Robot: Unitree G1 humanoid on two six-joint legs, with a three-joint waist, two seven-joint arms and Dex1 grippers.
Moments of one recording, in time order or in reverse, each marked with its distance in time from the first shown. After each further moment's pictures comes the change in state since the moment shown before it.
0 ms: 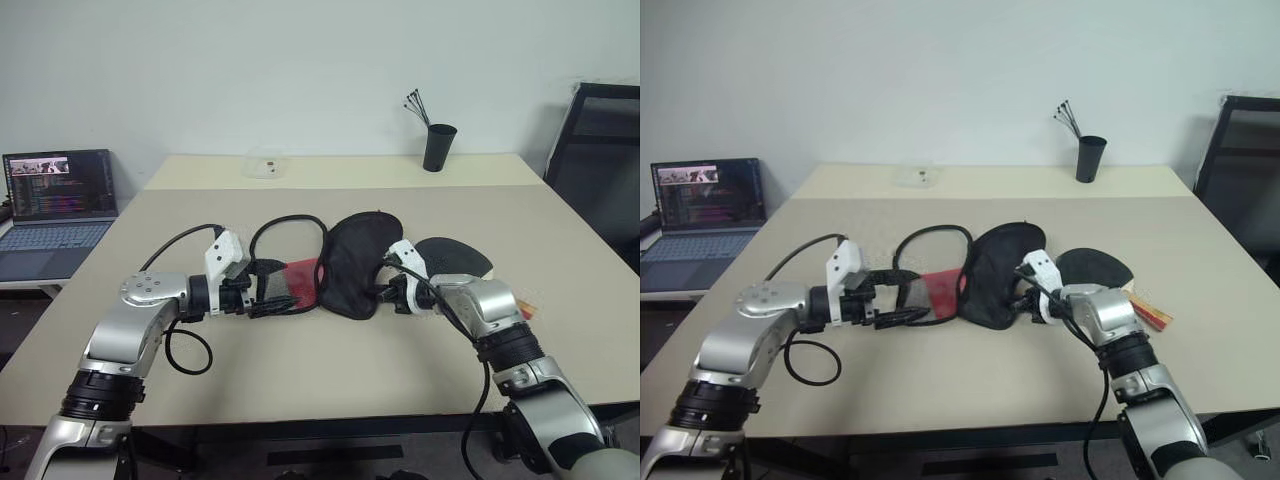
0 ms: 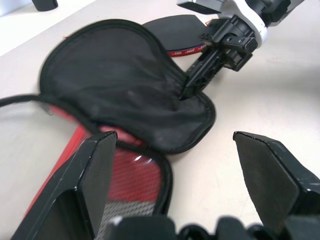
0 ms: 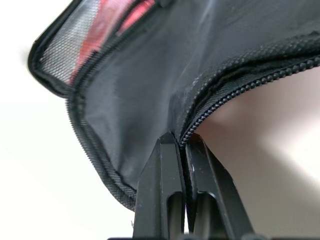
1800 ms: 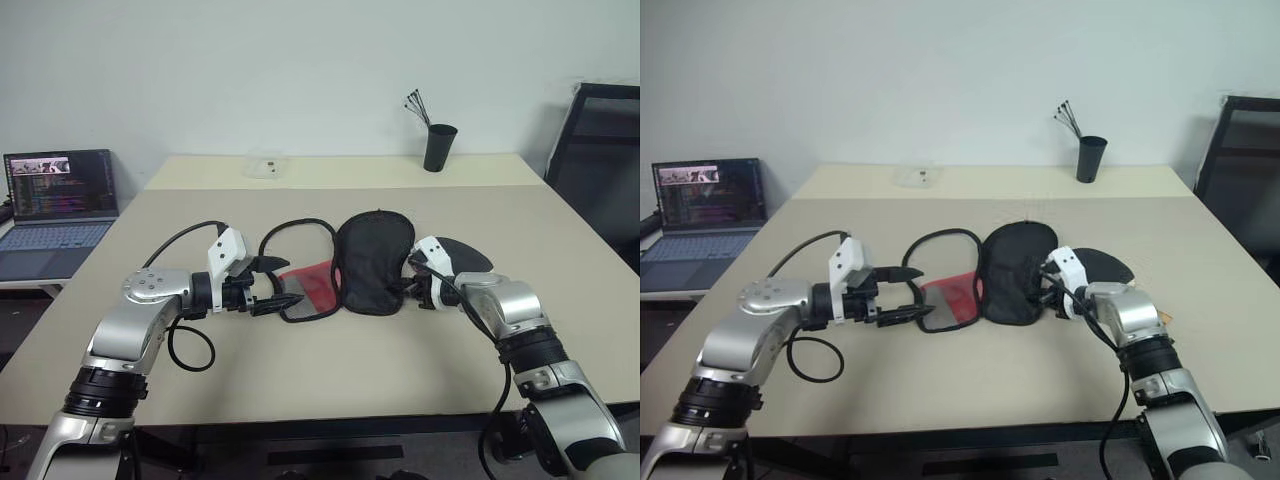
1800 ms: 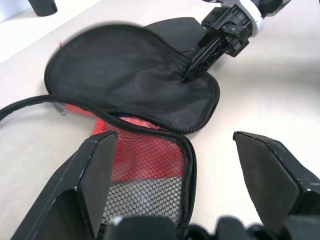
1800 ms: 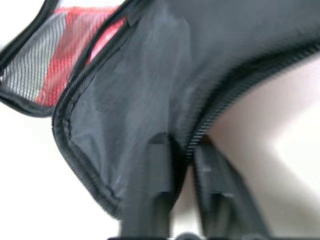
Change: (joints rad) left arm -0.017 -0.005 -0.004 -0.006 0.009 0.002 0.001; right arm 0.042 -0.100 -0.070 0.015 -0.054 -0.056 0.035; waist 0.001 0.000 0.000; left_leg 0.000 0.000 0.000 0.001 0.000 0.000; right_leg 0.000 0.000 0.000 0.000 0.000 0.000
